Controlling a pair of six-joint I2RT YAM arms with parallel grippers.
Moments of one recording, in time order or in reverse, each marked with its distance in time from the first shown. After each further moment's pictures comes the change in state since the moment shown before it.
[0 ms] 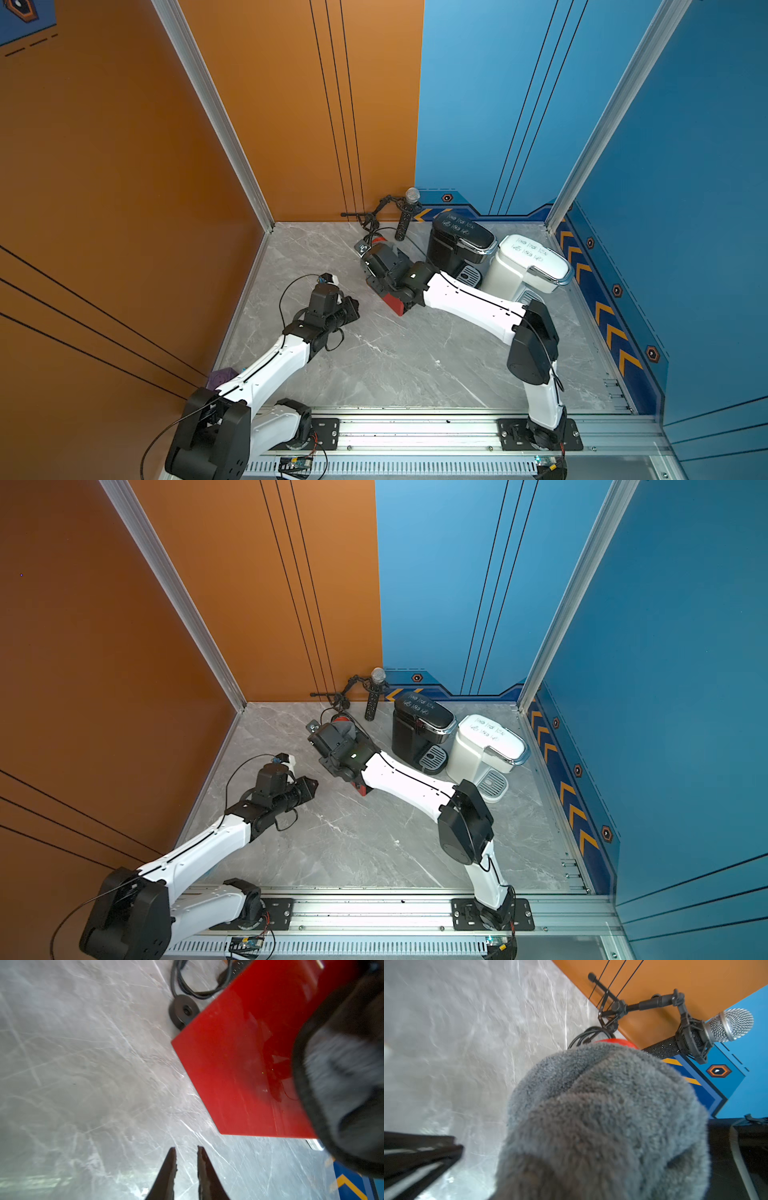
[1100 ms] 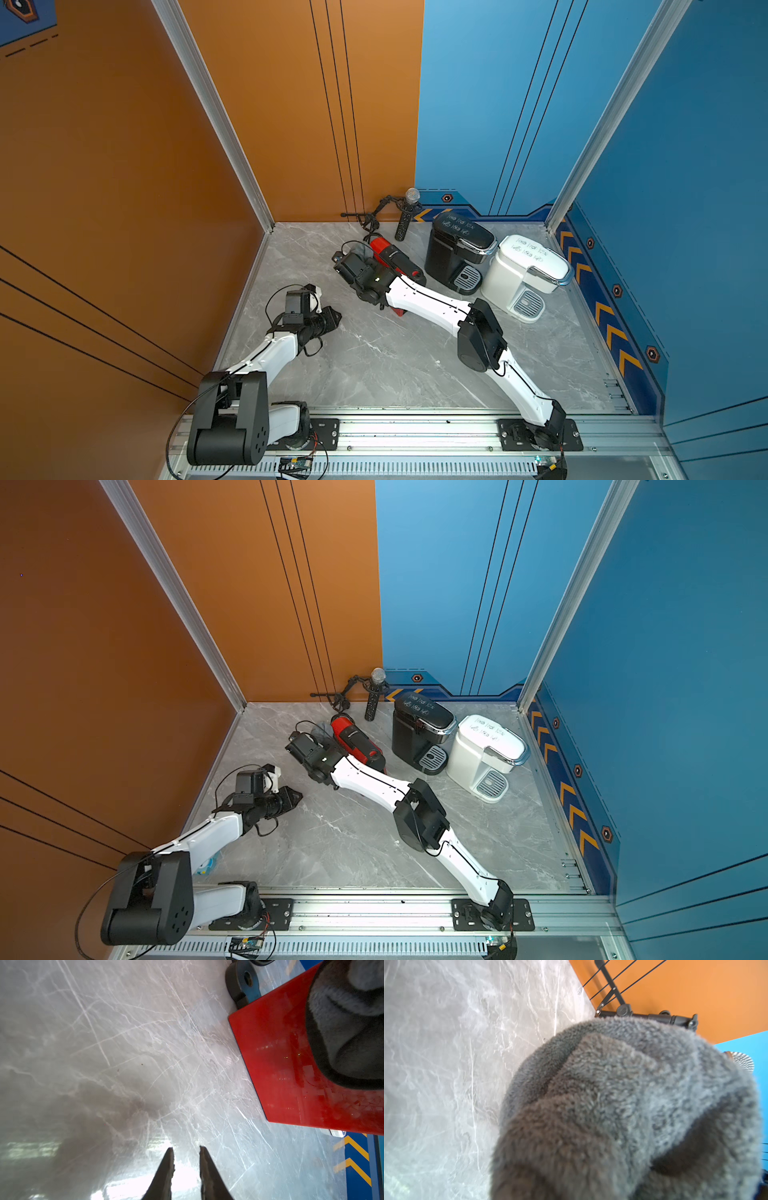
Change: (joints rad) left arm 0.288 0.126 -0.069 0.016 0.301 0.231; right arm 0.012 0.378 0.439 -0.088 0.186 -0.154
